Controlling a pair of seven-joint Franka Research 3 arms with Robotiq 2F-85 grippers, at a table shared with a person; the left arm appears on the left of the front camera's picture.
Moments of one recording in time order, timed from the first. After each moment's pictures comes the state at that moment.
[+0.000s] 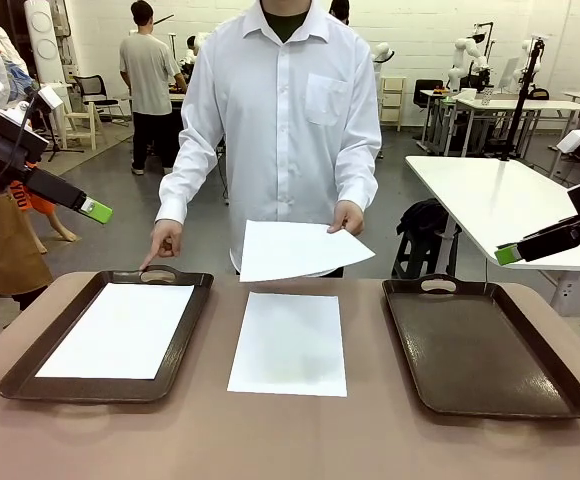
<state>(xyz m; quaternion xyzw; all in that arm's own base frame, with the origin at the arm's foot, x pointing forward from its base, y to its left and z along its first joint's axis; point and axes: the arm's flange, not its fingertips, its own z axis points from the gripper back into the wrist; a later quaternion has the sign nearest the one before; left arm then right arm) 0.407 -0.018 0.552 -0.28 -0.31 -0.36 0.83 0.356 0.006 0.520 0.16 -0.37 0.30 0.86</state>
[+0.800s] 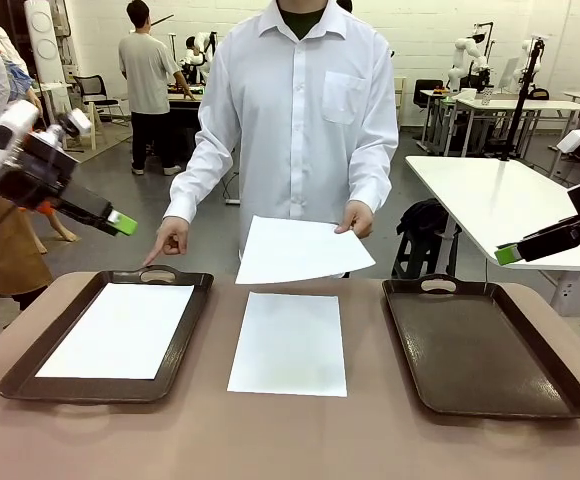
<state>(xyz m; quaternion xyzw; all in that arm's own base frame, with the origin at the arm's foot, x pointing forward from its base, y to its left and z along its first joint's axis) 0.448 -0.049 0.504 -0.35 -0.25 -0.32 0.84 0.356 0.006 0.520 0.16 -0.37 0.30 0.86</state>
